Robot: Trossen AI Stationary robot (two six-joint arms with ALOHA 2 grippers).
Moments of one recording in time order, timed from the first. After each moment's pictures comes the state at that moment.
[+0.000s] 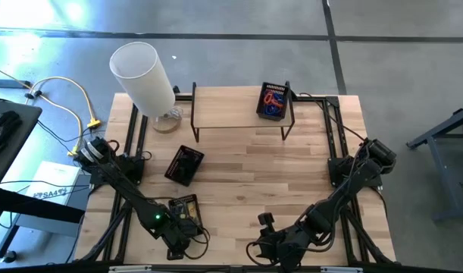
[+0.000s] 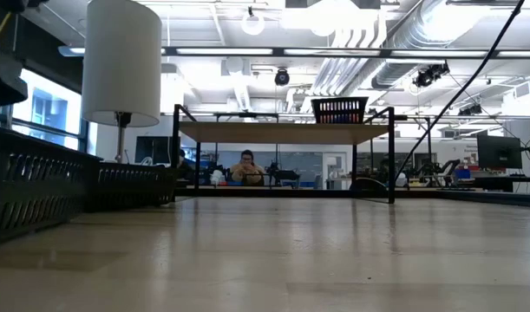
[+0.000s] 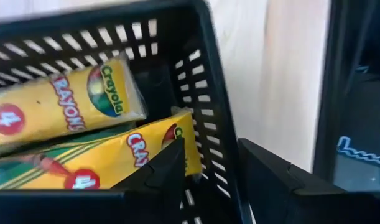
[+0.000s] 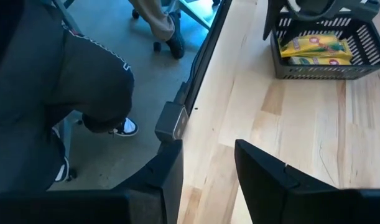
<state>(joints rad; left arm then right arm) -0.79 1.71 1.10 -0.52 -0.08 -0.87 0.76 1.77 1.45 -0.43 0.26 0.36</state>
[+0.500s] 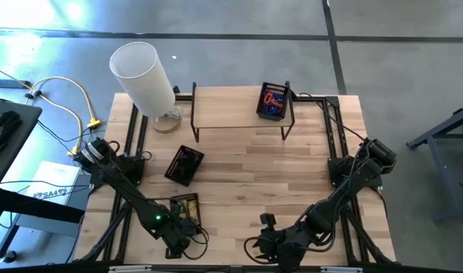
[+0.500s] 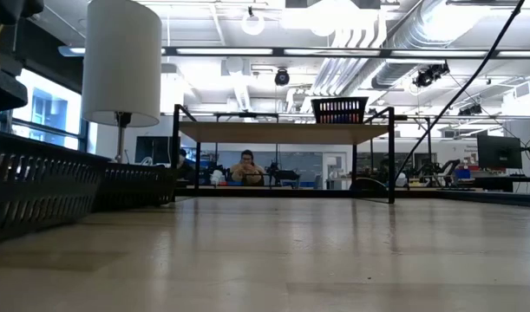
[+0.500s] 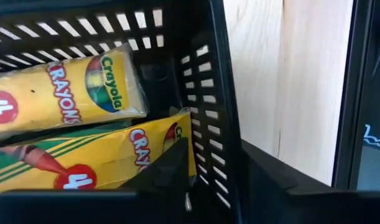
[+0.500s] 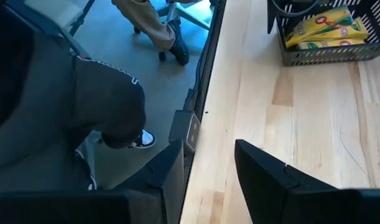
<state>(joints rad) -0.79 1.73 1.10 -0.56 -0.08 -0.84 0.76 1.77 1.45 -0.41 0.26 0.53</state>
